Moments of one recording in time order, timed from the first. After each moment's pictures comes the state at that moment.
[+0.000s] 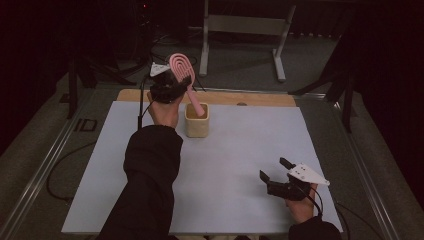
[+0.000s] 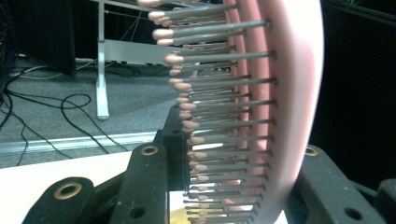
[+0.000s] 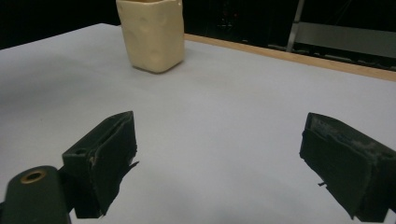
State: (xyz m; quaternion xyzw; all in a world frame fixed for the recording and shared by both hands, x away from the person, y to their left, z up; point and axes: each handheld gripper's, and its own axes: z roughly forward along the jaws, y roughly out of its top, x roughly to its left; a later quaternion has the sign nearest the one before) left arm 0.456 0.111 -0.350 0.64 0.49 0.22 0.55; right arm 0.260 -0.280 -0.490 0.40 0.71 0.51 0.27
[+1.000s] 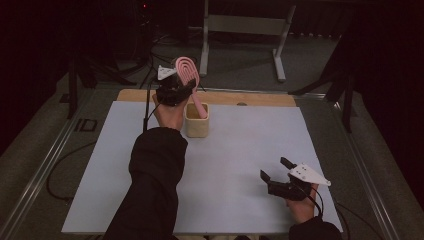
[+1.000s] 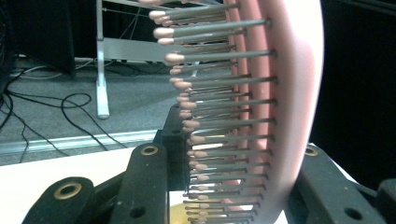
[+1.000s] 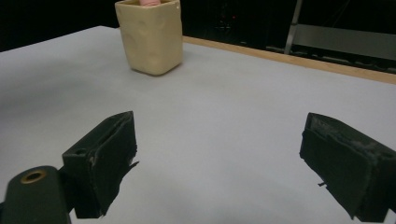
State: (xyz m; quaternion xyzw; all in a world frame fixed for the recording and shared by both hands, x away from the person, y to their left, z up) left arm 0.456 0.098 -0.359 0.64 0.49 0.23 0.54; right arm 0.259 -0.281 -0.489 0.40 0.71 0.51 0.27
